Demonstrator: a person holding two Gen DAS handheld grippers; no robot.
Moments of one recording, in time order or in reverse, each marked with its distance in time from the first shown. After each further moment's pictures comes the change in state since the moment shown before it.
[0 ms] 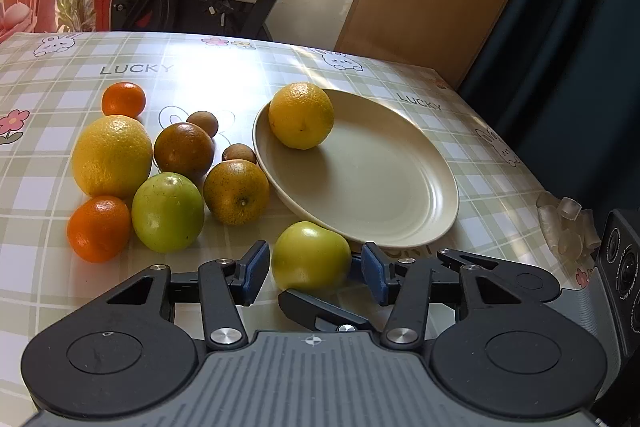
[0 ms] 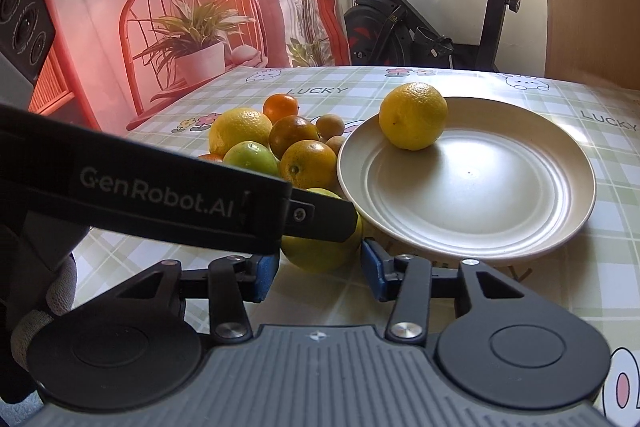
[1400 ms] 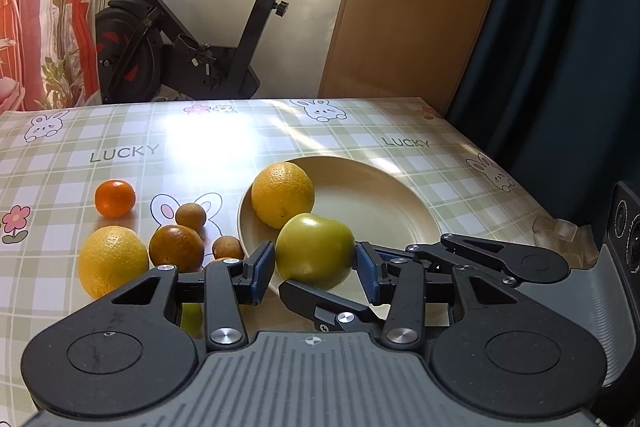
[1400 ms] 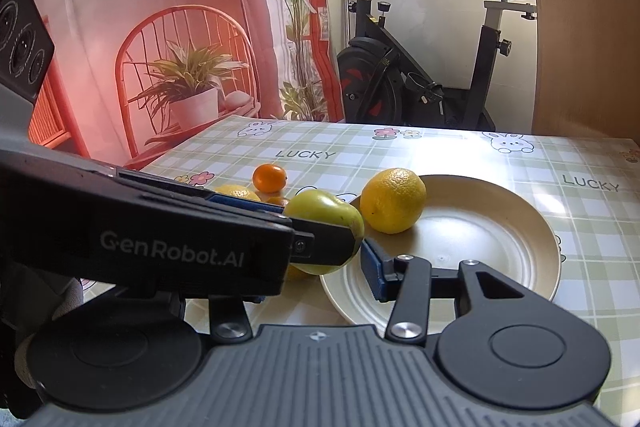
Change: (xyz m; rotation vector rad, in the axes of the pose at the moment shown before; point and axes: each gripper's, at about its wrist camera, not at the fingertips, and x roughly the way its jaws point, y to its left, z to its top) left arm -0.008 -0.030 0.047 0.132 -0.077 0.032; right arm -0.016 -0.007 0.045 -0.015 -0.103 -0.026
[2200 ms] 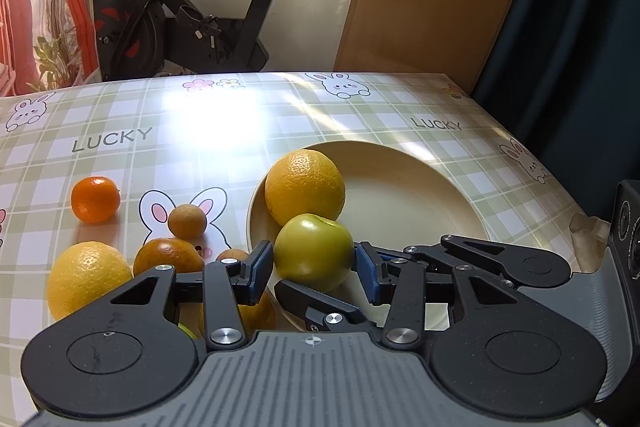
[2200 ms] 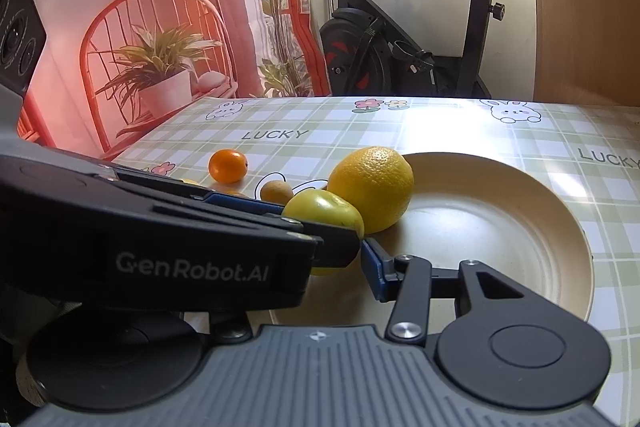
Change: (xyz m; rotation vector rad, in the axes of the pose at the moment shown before) left arm 0.048 0.021 0.014 -0.011 0.085 0.014; right arm 0.057 -0.029 0.002 0.056 0.074 -0.017
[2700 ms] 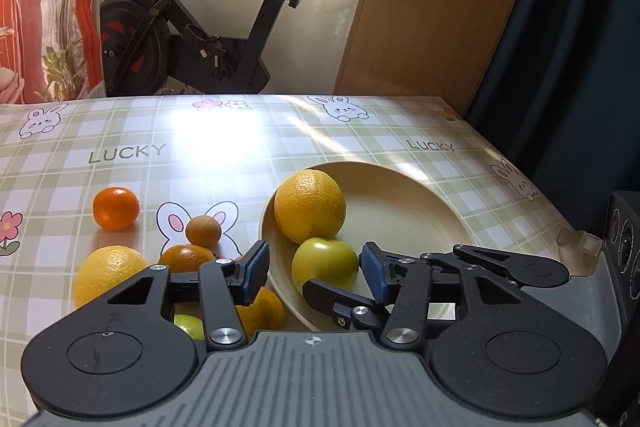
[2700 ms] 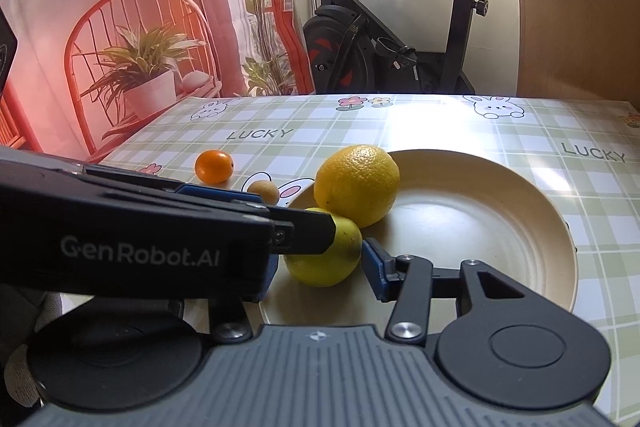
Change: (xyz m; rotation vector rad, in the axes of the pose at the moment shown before) left arm -0.031 0.007 -0.005 -0.012 -0.071 -0.007; right arm -0.008 0.003 0.002 0.023 0.006 -0.050
